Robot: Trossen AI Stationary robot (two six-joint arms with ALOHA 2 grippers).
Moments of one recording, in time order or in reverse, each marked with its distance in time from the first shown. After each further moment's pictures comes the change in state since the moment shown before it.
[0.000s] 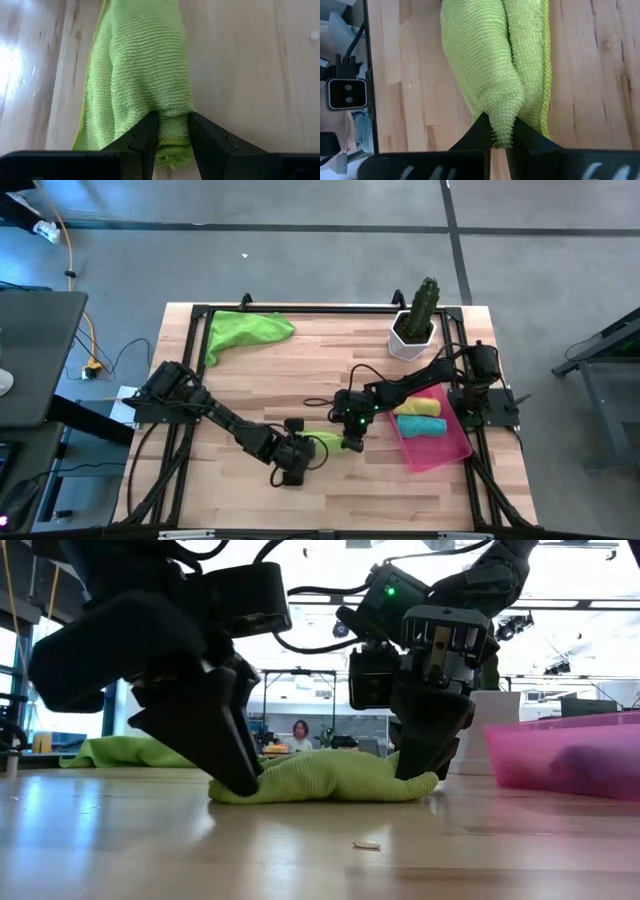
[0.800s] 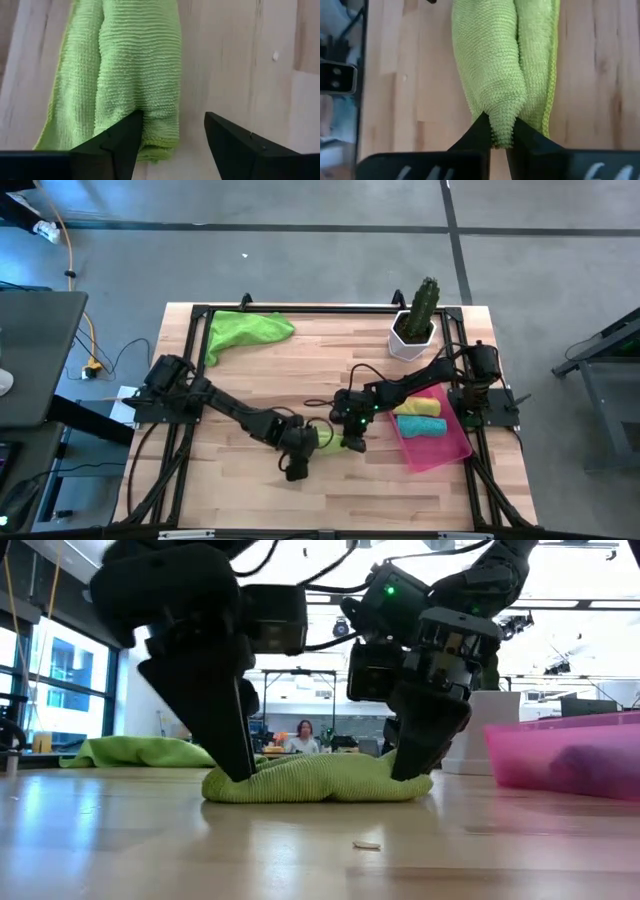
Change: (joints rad) left arm 0.089 -0.007 0.006 -0.059 0.344 -0.166; right arm 0.000 -0.002 0.000 0.005 0.021 -0.146
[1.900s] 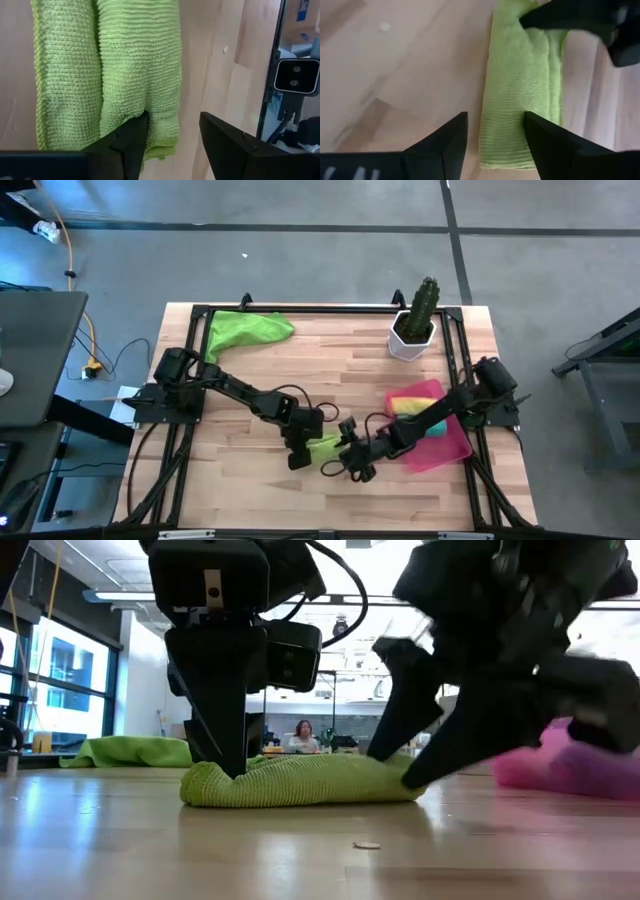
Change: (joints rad) left arm 0.182 0.009 -0.018 0.080 0.467 -0.020; right arm 0.369 -0.036 0.000 0.072 0.797 -0.562
